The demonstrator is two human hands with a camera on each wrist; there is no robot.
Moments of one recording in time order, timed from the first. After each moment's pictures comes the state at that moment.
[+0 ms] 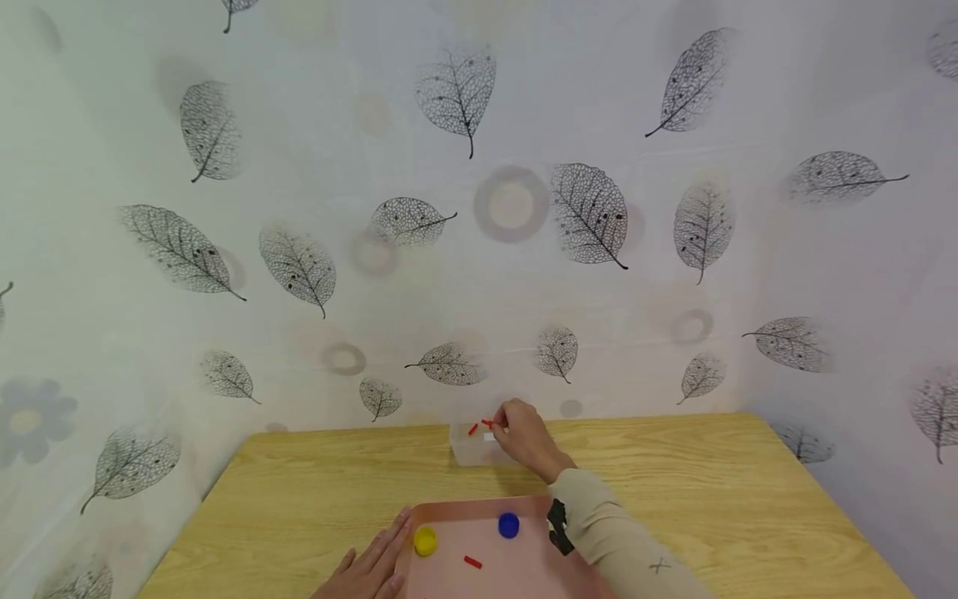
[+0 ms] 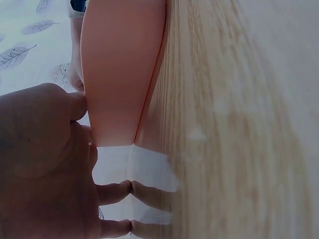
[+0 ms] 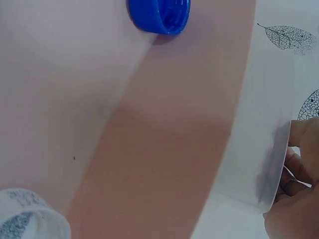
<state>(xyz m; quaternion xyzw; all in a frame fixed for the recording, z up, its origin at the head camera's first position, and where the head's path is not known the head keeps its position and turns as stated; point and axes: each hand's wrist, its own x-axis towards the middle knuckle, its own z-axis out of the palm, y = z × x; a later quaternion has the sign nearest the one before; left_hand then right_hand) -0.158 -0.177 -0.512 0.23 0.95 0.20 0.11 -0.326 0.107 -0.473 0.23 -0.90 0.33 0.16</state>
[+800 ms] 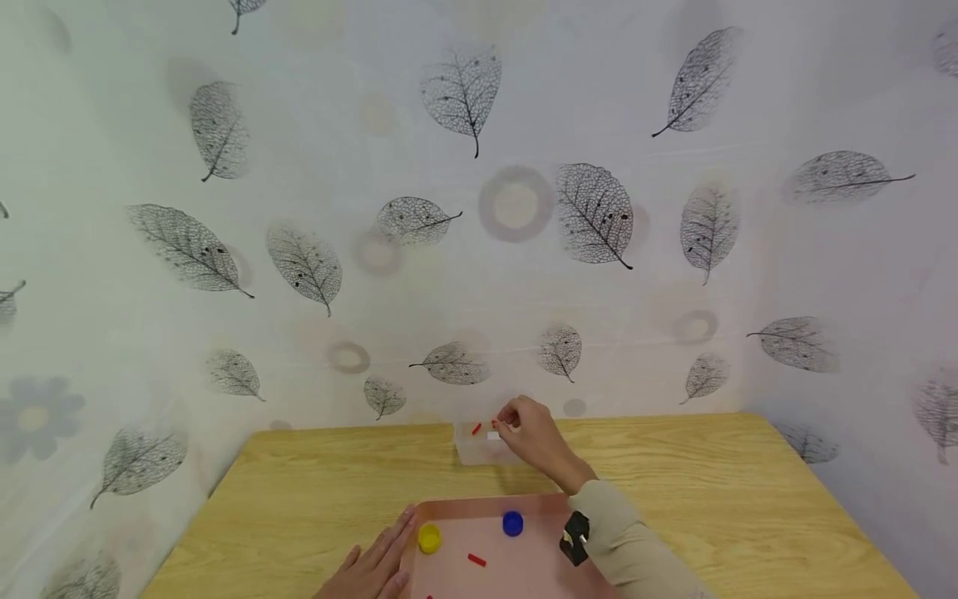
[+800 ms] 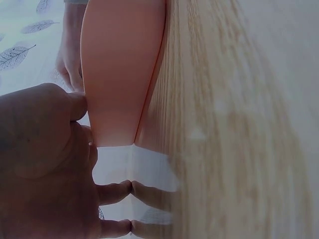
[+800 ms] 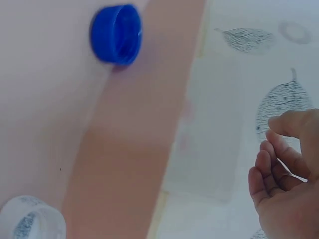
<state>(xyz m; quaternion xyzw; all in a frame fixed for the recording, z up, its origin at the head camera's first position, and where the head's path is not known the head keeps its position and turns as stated) -0.157 -0.180 -0.516 0.23 0.95 0.19 0.09 -0.303 0.112 -0.452 0.22 -0.88 0.39 0.15</state>
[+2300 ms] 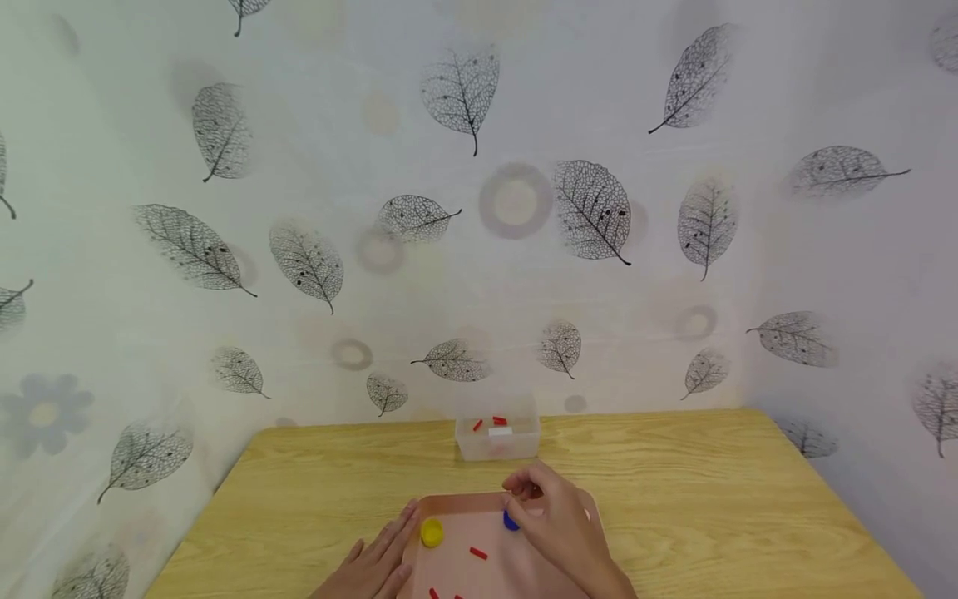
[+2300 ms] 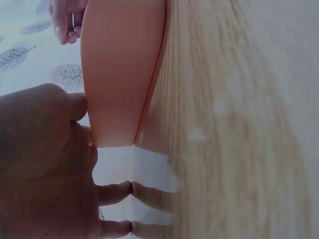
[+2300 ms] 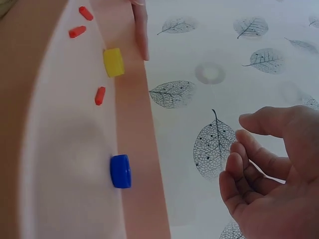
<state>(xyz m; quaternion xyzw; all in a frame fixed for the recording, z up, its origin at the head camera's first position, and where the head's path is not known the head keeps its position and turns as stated) -0.150 -0.177 -0.508 0.22 0.96 0.17 0.10 -0.174 0.114 -0.447 0.16 -0.85 0.47 0.16</state>
